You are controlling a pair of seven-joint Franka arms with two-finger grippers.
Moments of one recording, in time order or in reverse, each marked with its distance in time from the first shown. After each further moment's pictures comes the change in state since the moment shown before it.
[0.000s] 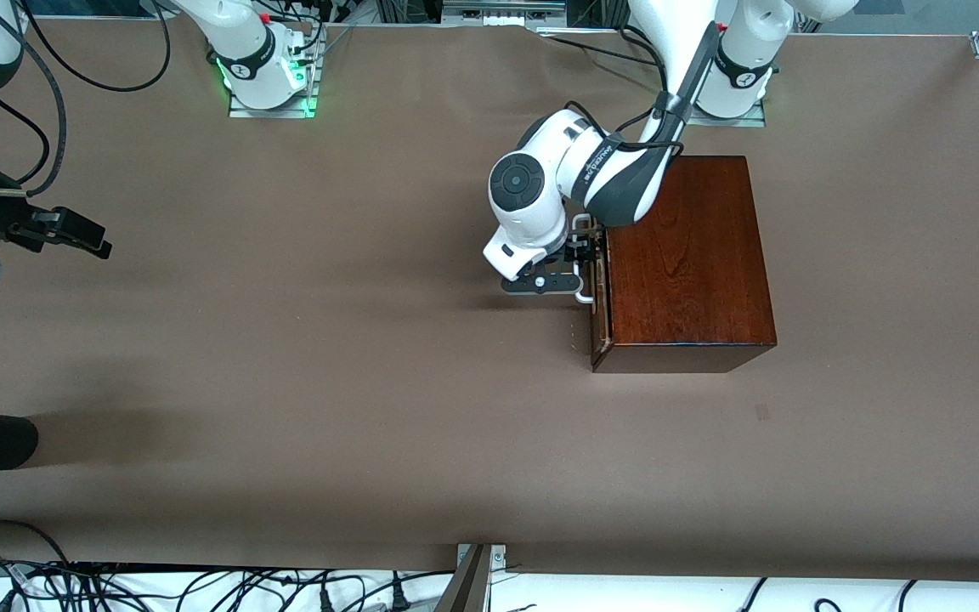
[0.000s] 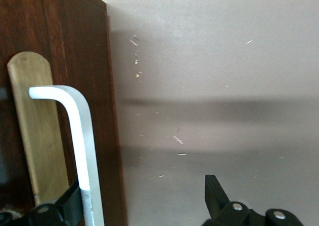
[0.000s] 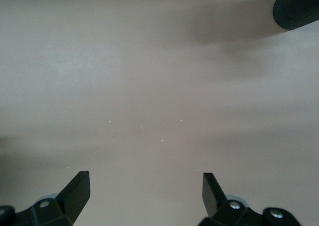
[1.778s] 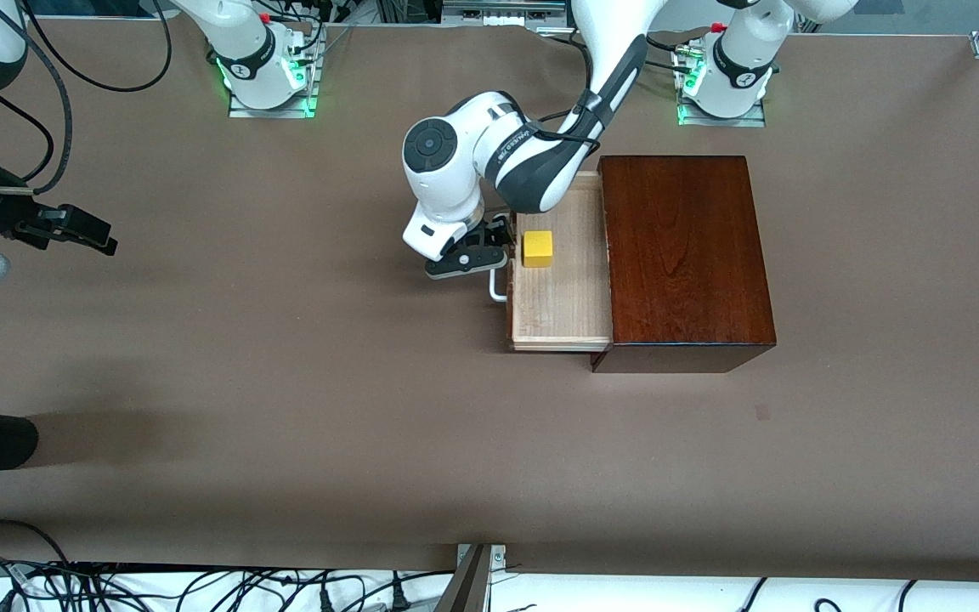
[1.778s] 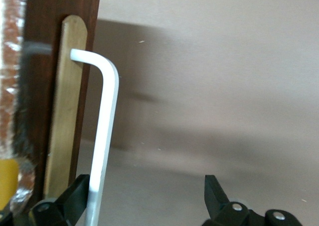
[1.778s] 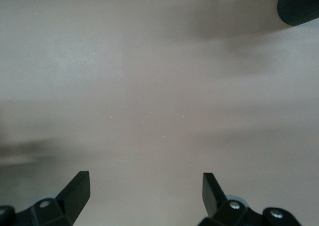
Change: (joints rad) left arm -0.047 0.196 -0.107 0.348 -0.006 -0.004 -0.343; right arm 0.005 0.000 0.003 0.001 0.000 -0.018 0.000
